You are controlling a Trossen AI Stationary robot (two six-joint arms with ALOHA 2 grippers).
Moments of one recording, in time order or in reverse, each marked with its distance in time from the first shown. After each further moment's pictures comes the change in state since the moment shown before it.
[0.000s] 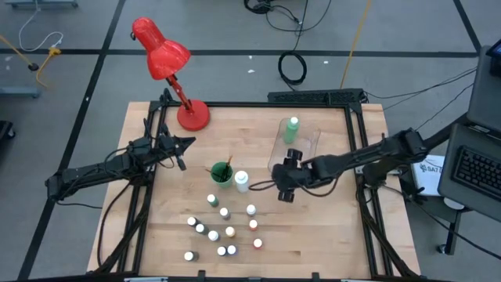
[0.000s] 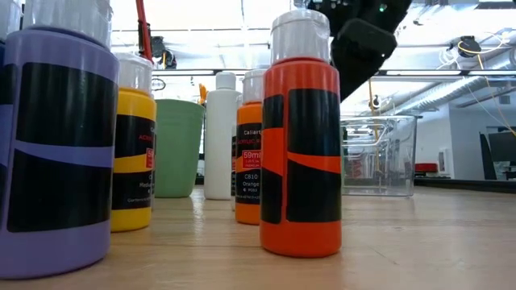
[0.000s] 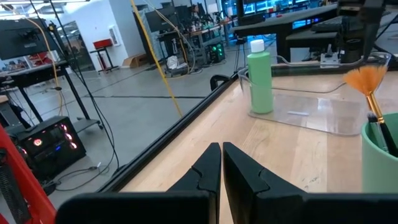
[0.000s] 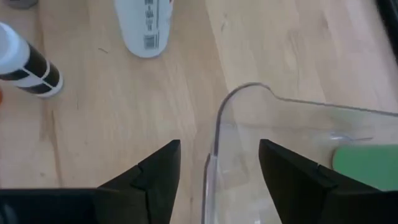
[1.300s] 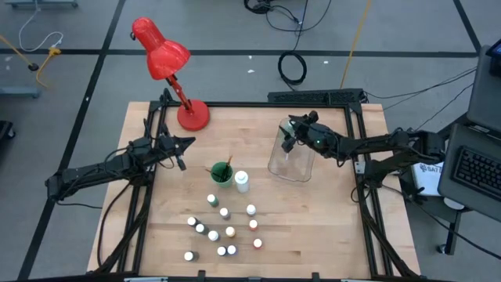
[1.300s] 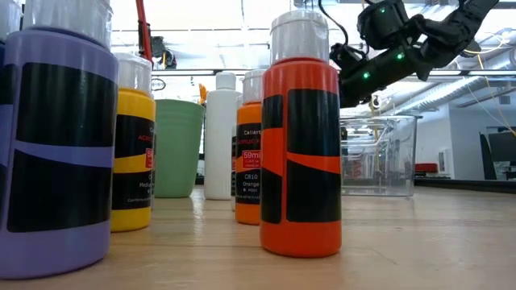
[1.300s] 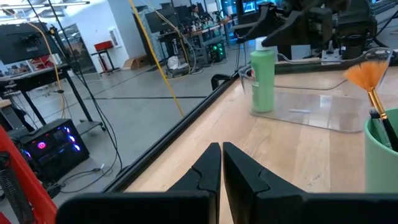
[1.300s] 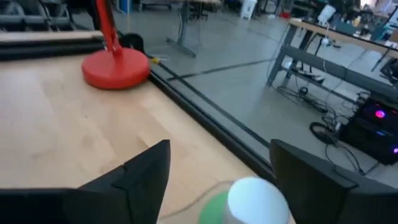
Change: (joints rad) left arm 0.000 0.000 0.000 -0.001 -0.002 0.022; right arm -0.480 -0.236 -0.612 1.230 0.086 -0.338
